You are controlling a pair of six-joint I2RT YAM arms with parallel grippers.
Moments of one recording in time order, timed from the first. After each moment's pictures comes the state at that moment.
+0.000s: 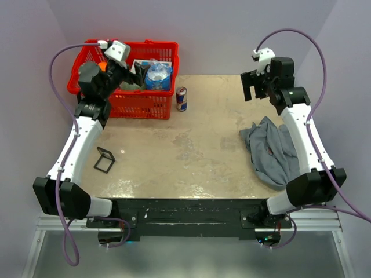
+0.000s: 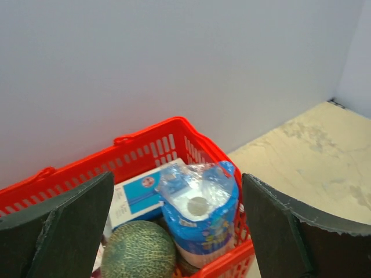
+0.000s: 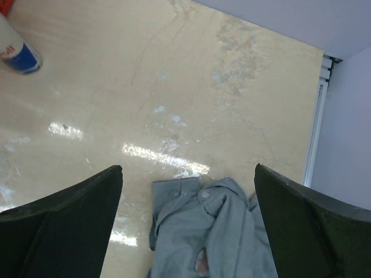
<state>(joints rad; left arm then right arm) -0.14 1.37 1.38 0.15 0.37 0.11 0.13 1.49 1.63 -0.66 0.03 -0.17</state>
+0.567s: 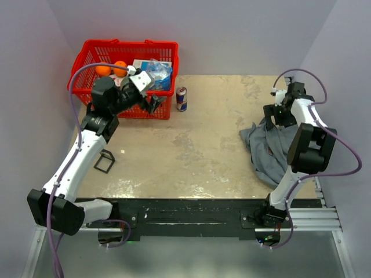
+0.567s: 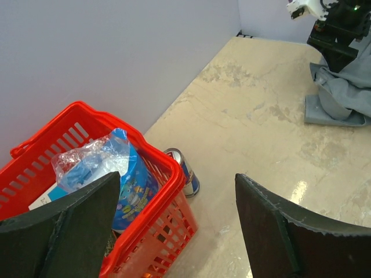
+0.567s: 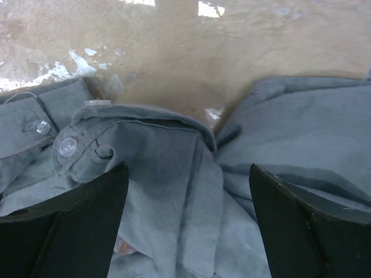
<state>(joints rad) -0.28 1.24 1.24 -0.06 0.57 0.35 -0.25 1.87 1.49 -0.78 -0.07 -0.37</state>
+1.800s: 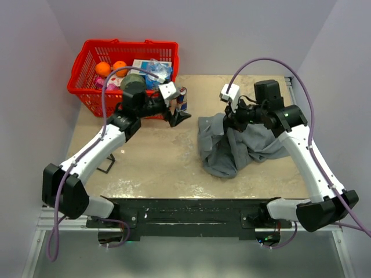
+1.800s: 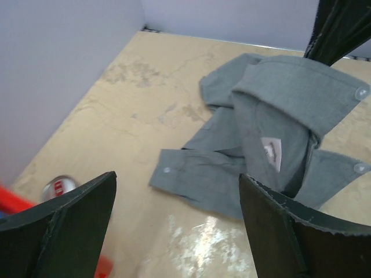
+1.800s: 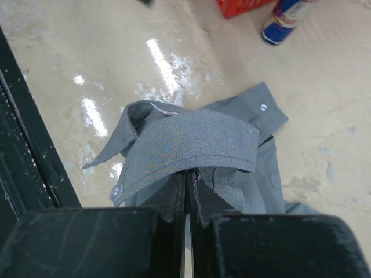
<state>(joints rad) -0.45 1.38 1.18 0.05 0.66 0.25 0.34 1.28 1.46 -0.91 -0.56 -0.53</state>
